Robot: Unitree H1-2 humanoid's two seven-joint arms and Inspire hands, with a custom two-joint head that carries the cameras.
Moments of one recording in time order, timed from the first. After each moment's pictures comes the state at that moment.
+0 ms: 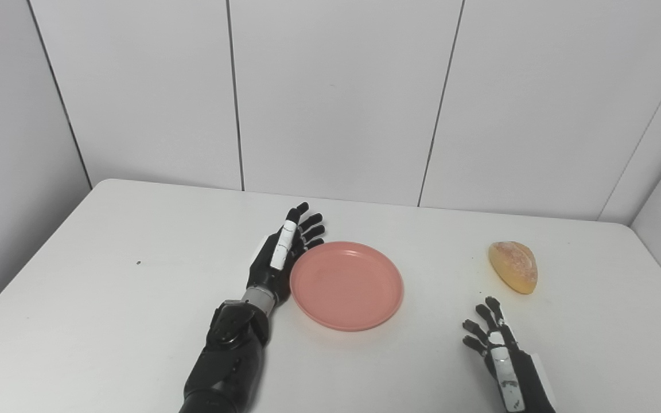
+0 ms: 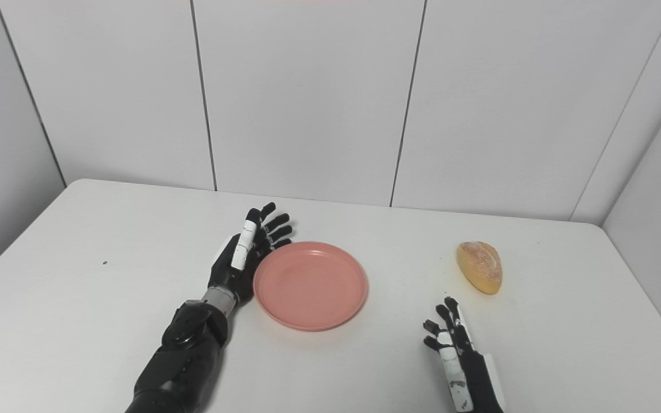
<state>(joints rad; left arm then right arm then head) -0.60 -0.03 0.12 0.83 -0.25 -0.23 -0.24 0.04 -0.05 0.05 -0.08 0.00 0.02 0.04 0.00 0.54</state>
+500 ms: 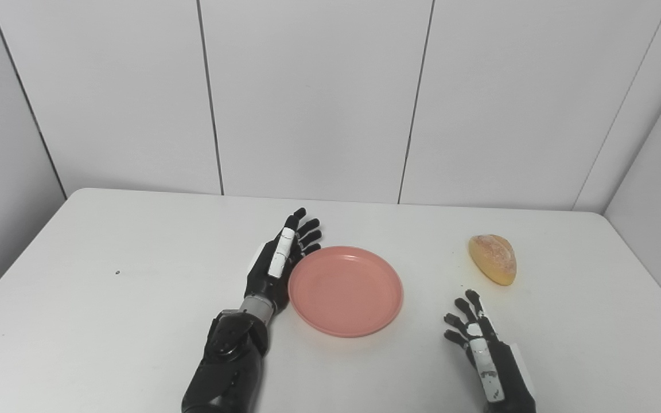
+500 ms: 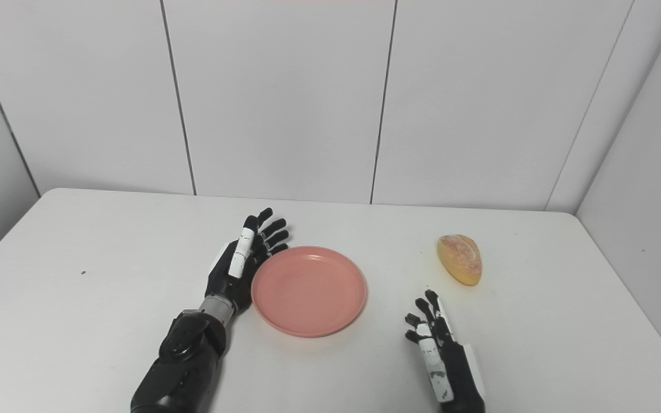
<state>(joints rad) -0.59 -0.04 0.12 0.82 -0.24 -0.21 -0.23 0.04 -0.03 0.06 -0.07 -0.05 0.01 0.01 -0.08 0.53</state>
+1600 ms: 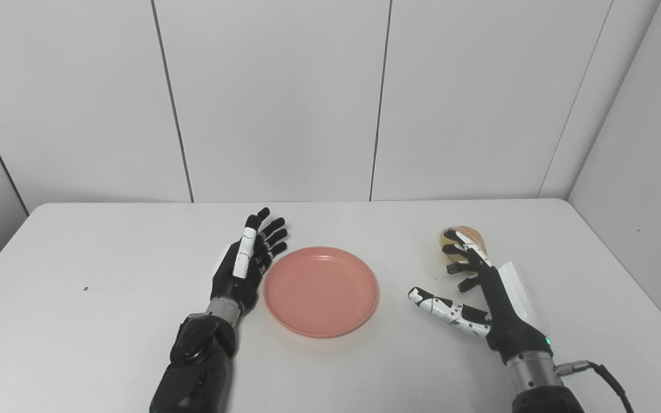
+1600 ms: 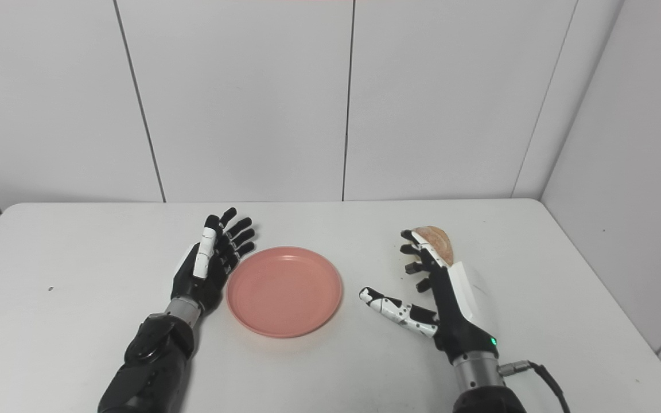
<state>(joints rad) -0.63 0.00 0.14 0.90 -0.26 -0.25 -0.28 -0.13 -0.17 0.10 -0.36 -0.66 0.26 0.07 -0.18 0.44</state>
